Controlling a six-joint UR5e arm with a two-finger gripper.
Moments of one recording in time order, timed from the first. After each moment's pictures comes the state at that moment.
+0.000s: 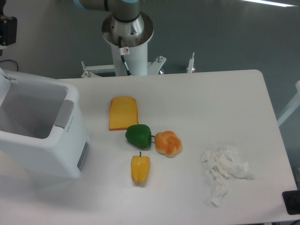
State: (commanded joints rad) arm 1.89 -1.50 -1.51 -1.19 1.23 0.20
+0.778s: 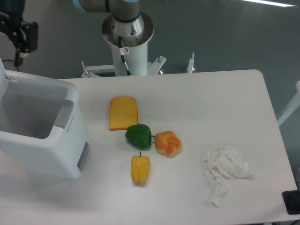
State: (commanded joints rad) arm 2.04 -1.50 -1.51 -1.17 1.23 0.21
